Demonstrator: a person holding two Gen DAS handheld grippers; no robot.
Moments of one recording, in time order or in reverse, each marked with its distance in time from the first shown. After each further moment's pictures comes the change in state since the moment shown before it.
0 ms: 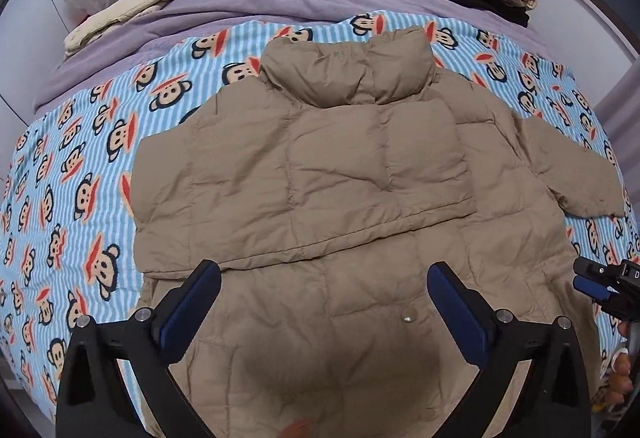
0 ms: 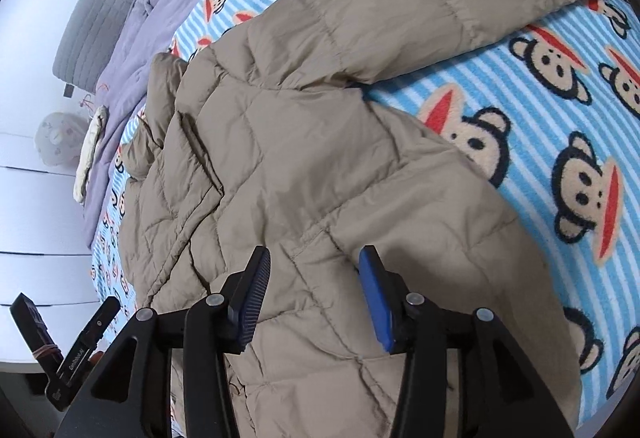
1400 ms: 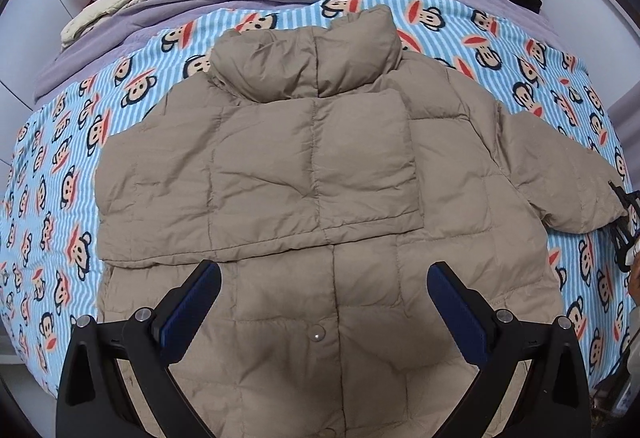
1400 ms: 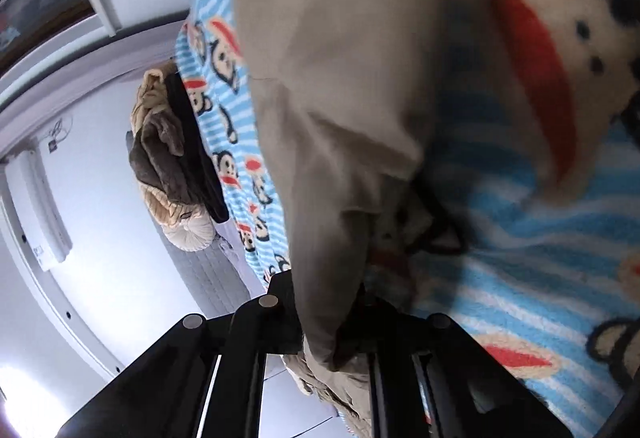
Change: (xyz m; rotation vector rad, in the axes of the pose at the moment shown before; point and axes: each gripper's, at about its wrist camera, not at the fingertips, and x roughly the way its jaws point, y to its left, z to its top) left arm 0.017 -0.077 0.025 -0.040 0.088 0.066; right arm -0.010 -0.239 0.200 0.797 -0.281 0.645
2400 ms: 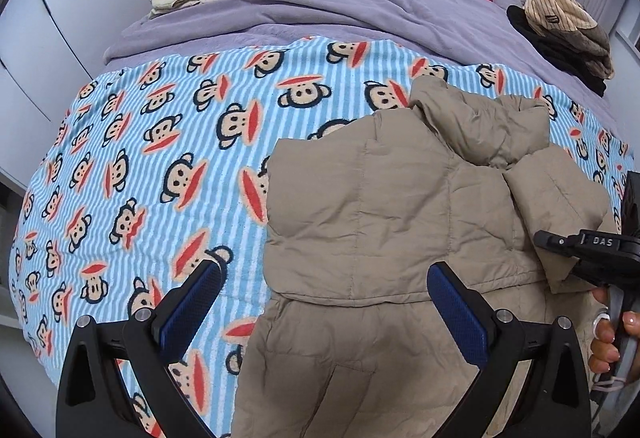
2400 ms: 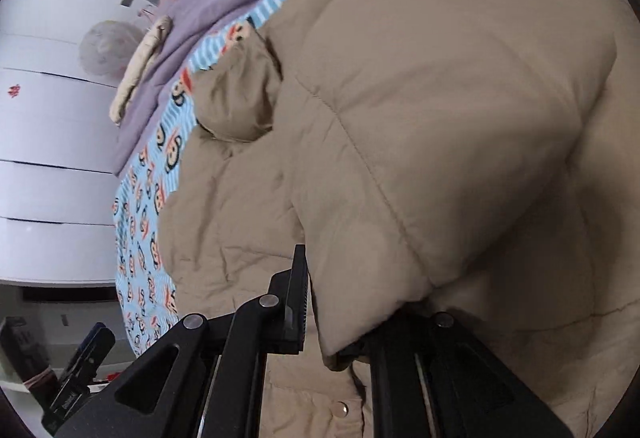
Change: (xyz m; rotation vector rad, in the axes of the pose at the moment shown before) left arm -0.015 0.218 -0.004 -0.189 -0.107 0.077; right arm 0.236 0.040 -0.389 -0.976 0.620 -0.577
